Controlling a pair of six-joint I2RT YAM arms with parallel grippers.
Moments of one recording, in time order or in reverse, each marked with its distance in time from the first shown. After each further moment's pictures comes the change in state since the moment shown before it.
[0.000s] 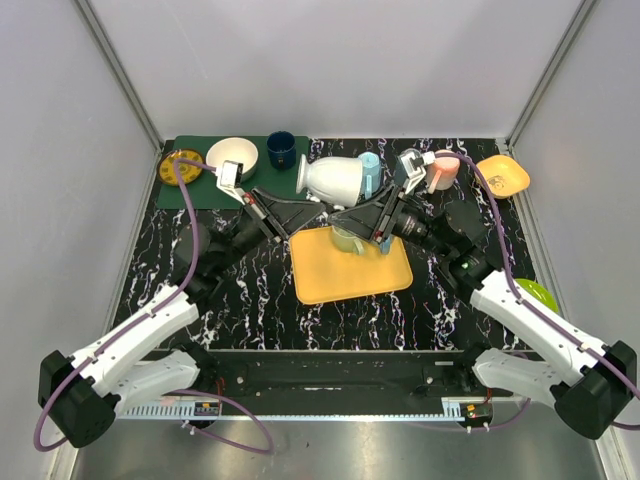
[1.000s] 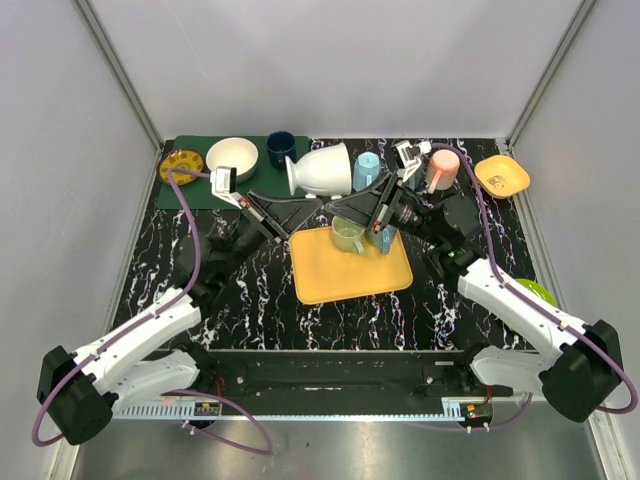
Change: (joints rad) left arm -0.045 0.002 -0.047 0.120 -0.124 0.011; right arm -0.031 0.117 0.009 0.267 -0.075 0.179
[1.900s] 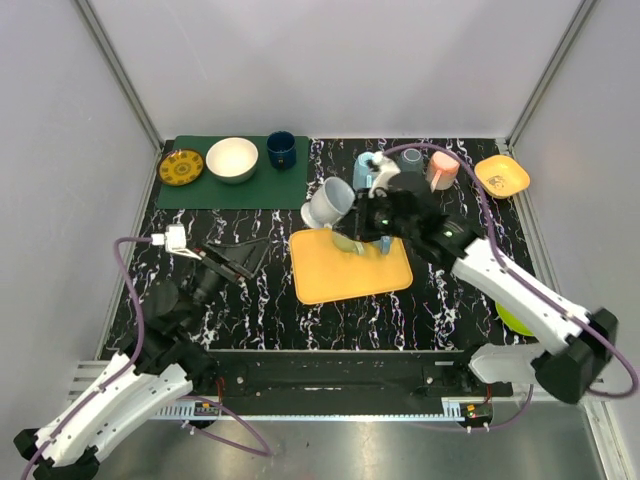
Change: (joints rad) left arm -0.018 -0.604 -0.181 -0.726 -0.427 0.269; right arm 0.056 0.039 0.283 -1.066 0.374 -0.594
